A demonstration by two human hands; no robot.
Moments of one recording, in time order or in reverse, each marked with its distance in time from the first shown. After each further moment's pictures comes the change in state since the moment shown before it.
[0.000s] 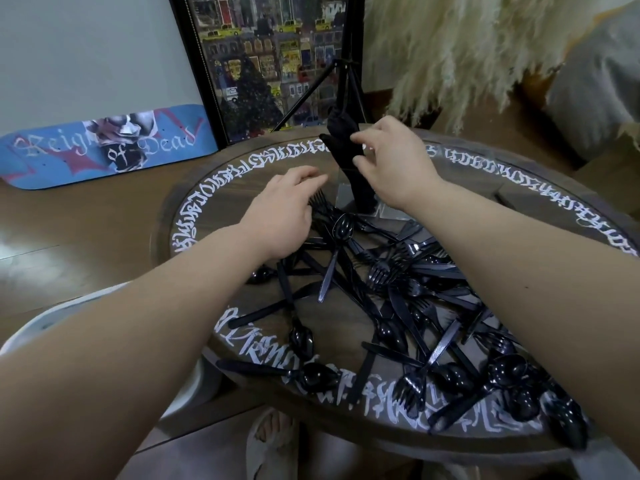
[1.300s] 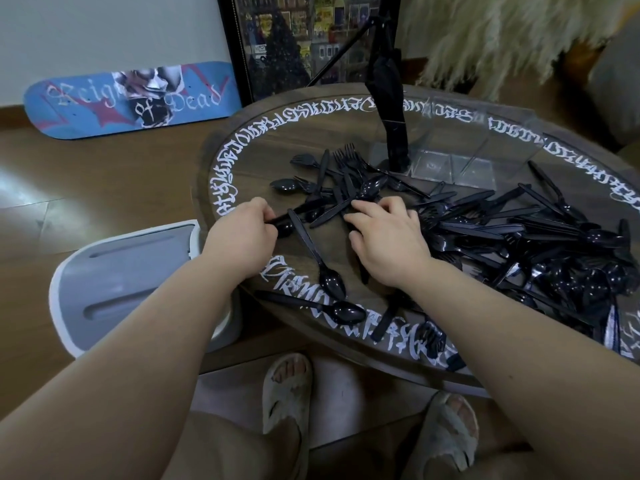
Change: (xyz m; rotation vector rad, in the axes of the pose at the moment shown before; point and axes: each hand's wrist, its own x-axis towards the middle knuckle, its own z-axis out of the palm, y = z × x) left_hand -0.118 -0.030 -0.002 -0.050 -0.067 -0.572; right_hand -0.124 -0.045 0.069 -0.180 -0.359 -0.029
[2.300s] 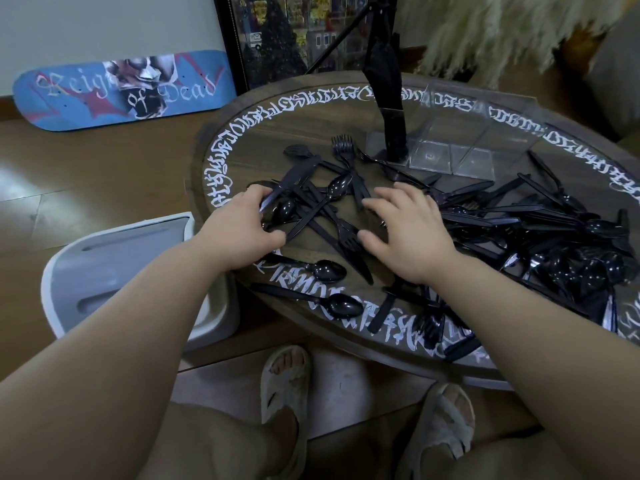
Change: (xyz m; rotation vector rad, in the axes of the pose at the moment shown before) left_hand -0.005 -0.003 -0.007 -0.096 -0.117 0.090; right_hand -0.015 0.026 -0.003 0.068 0.056 0.019
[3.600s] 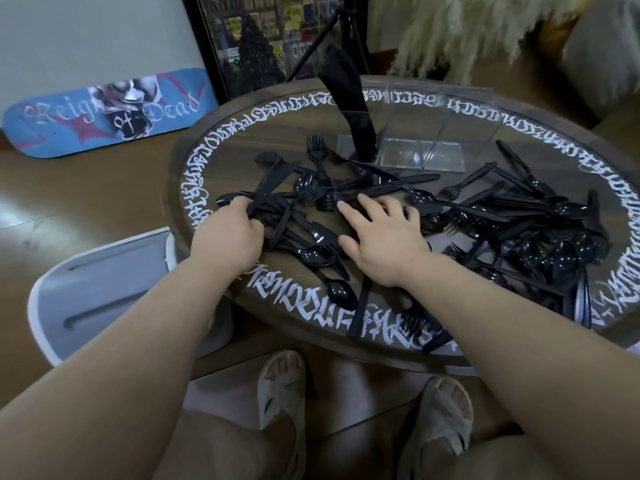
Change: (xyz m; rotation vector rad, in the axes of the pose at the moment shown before) left_hand 0.003 0.023 0.023 0.160 0.185 -0.078; right_hand -0.012 0.006 0.005 -0.092 -0.167 0.069
